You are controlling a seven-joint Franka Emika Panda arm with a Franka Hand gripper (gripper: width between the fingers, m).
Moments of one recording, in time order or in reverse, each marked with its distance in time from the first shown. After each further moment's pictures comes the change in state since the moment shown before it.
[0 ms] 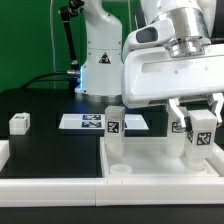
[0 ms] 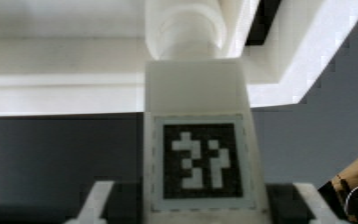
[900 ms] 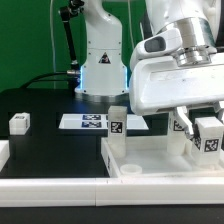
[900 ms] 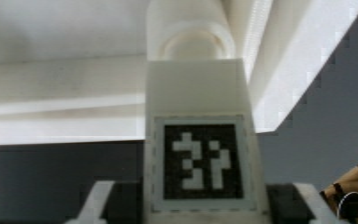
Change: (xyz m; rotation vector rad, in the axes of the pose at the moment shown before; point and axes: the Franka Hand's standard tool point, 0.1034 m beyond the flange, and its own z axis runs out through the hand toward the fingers) arm -0.010 -0.010 0.006 0.007 -0.003 -0.010
